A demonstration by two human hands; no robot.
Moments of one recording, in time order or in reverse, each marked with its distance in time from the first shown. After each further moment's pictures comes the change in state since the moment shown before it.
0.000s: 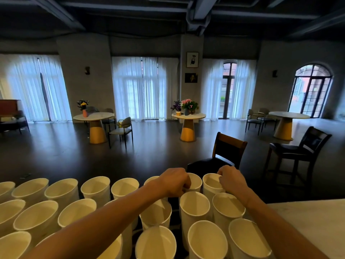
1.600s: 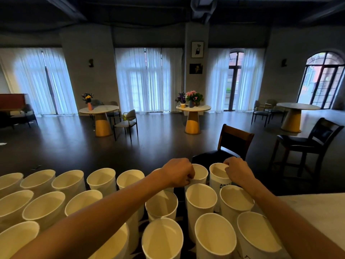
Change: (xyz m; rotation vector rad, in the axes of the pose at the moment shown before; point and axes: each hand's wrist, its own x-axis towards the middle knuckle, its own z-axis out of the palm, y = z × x) left_hand -0.002 -0.009 -0.001 0.008 0.027 0.004; right_hand 0.023 0.013 0.018 0.033 0.031 -0.081
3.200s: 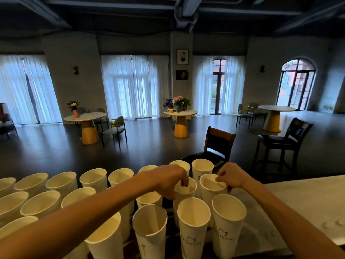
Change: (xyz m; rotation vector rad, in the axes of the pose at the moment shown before) left_hand -0.050 0.063 -0.038 0.003 -0.195 0.074; right_hand -0.056 0.061 -0.040 0.681 -0.843 -0.608
